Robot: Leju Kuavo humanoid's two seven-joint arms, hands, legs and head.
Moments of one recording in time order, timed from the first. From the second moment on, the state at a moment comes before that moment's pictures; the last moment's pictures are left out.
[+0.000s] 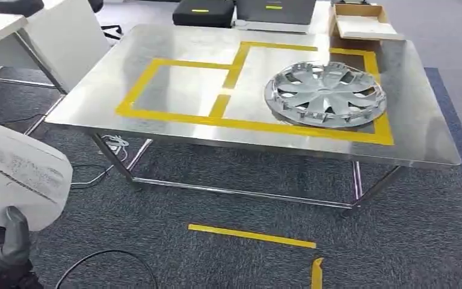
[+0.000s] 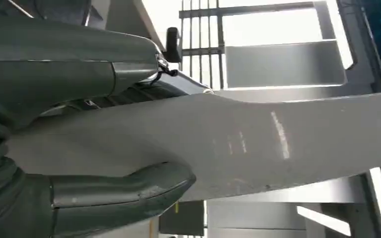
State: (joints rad) left arm 0.37 -0.13 0.02 -2.06 0.10 0.08 -0.60; right arm -0.01 0.29 -0.75 -0.22 1.23 -0.29 -0.28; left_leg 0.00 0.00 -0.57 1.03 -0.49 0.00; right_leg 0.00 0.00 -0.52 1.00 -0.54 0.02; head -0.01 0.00
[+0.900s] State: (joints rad) left arm 0.33 -0.13 0.03 -2.05 0.10 0.05 -0.59; right arm -0.03 0.26 -0.77 -0.22 1.21 -0.23 -0.25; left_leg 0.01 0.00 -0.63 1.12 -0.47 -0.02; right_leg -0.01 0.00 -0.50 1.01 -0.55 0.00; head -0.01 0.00
